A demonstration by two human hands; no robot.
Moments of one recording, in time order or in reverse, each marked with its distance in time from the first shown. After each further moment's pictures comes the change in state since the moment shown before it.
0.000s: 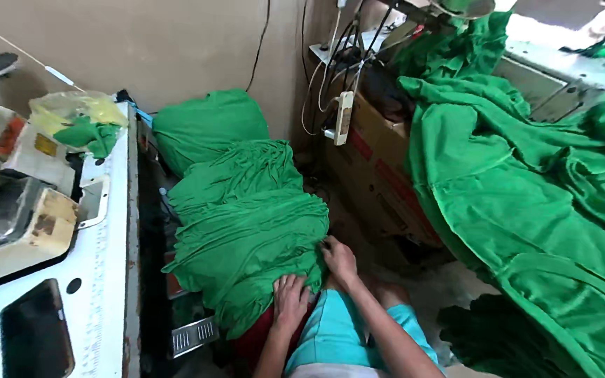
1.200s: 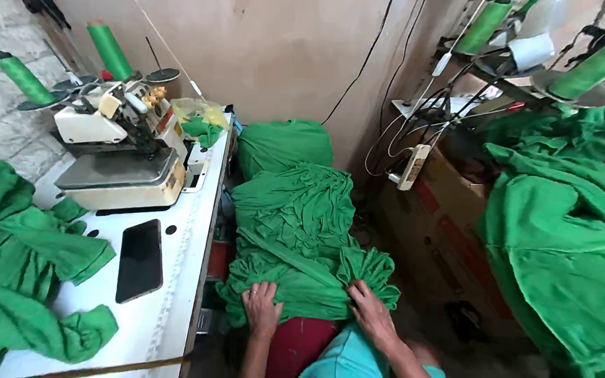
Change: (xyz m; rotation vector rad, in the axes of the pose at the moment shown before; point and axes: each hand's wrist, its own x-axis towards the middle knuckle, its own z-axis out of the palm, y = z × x) left_hand -0.060 -0.052 -0.083 0.334 0.541 -0.278; right_hand -0.062 0.007 0.012 -0.223 0.108 -0.790
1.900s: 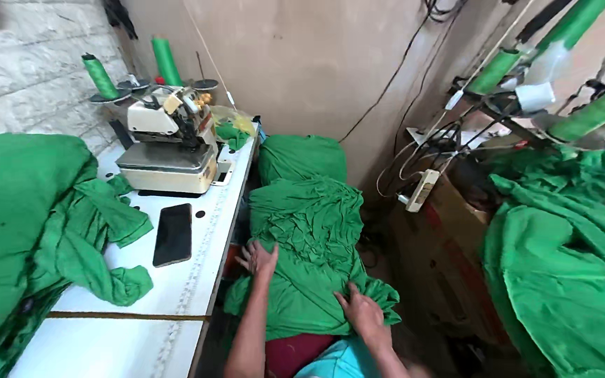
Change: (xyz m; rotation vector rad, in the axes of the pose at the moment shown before) left_hand 0.103 -0.019 -0.009 -0.149 -0.236 -0.641; right_hand 0.028 -0.045 -0.014 -0.208 -0.367 0.501
